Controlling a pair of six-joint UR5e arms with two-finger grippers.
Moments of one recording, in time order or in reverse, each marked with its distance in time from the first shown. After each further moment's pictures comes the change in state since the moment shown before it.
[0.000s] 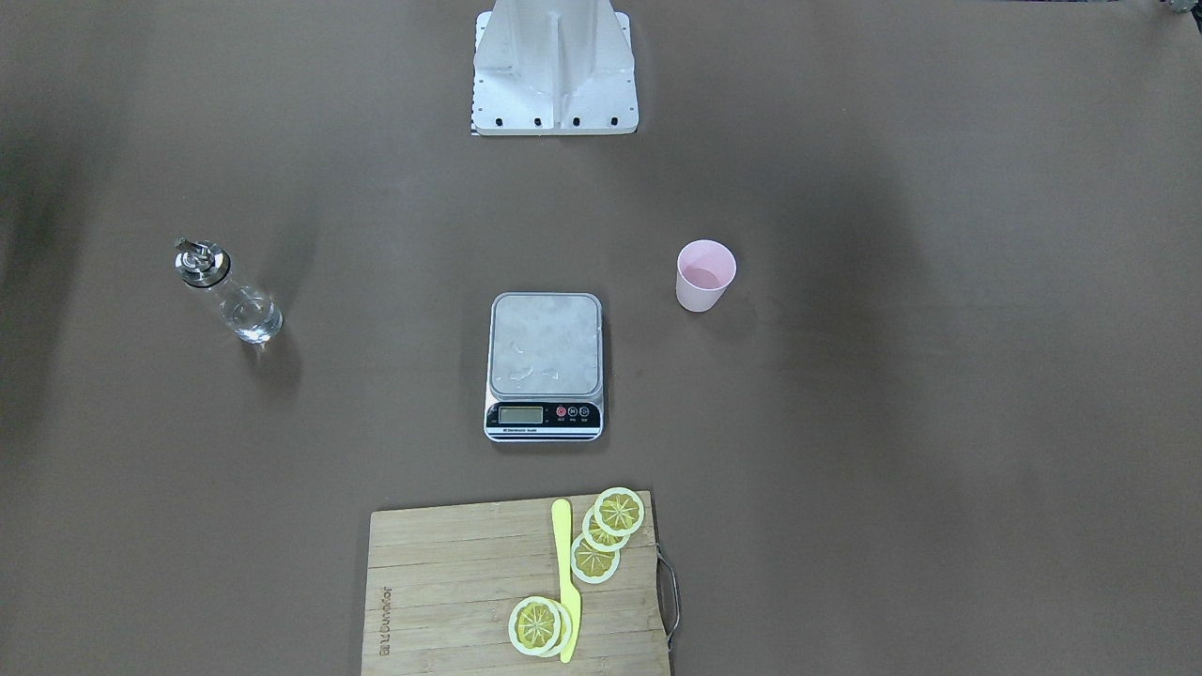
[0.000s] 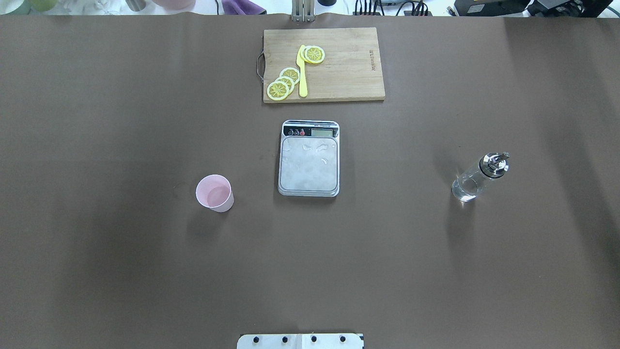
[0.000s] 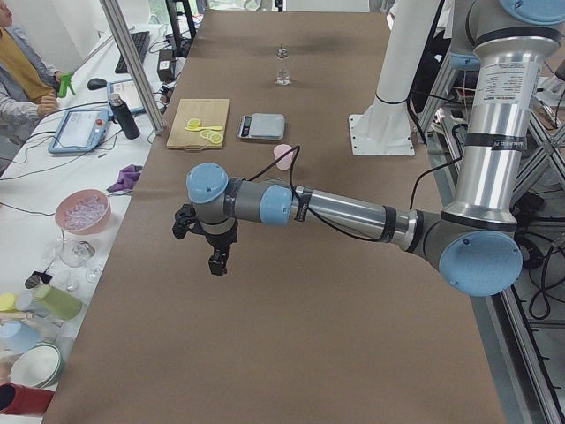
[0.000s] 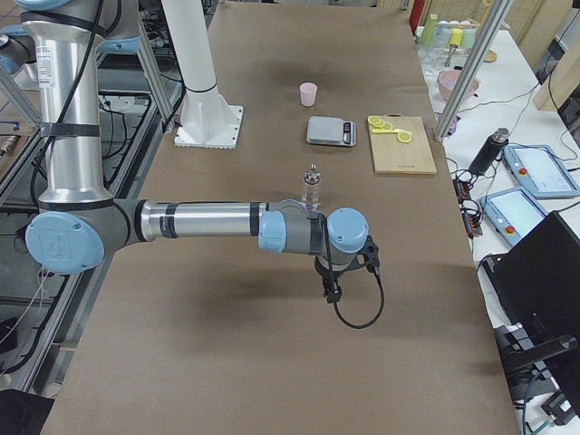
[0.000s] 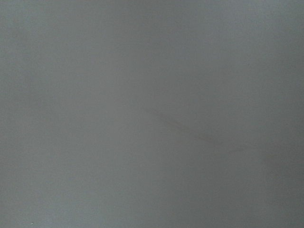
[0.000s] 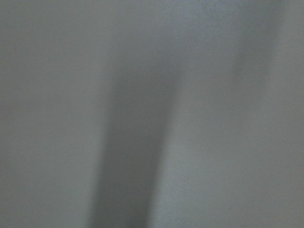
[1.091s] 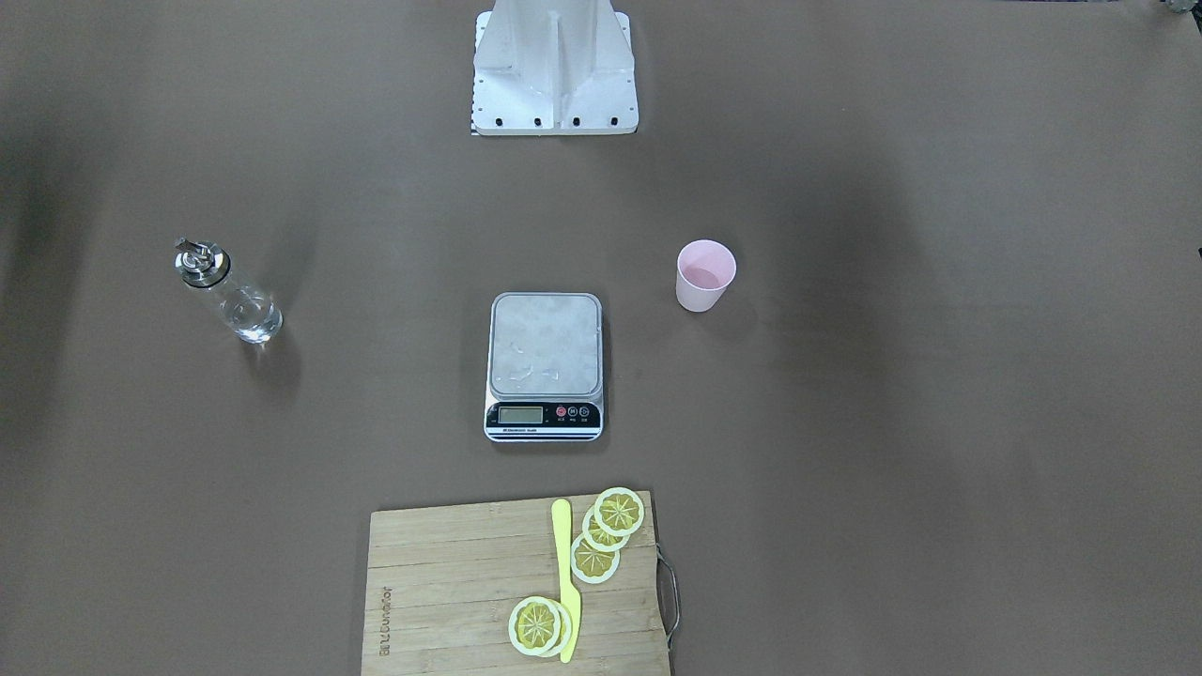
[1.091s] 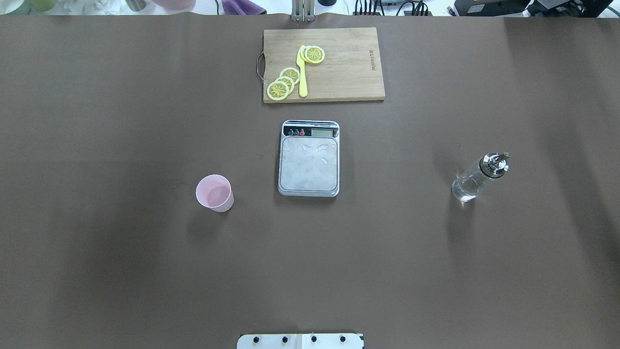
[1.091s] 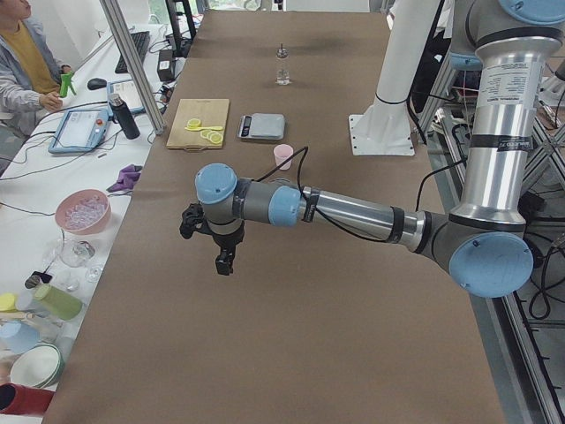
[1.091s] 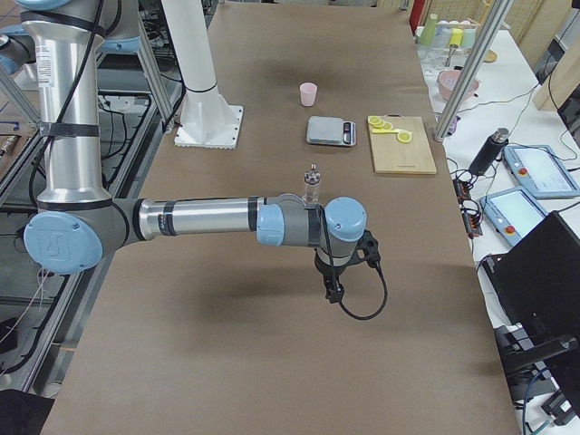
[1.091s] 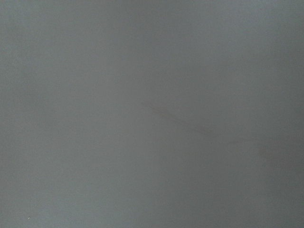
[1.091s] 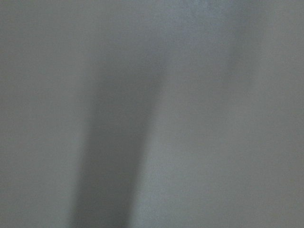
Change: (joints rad) left arm 0.002 0.041 -0.033 -0.010 -0.008 0.005; right arm -0.001 -0.011 0.033 0.001 -0.043 -0.008
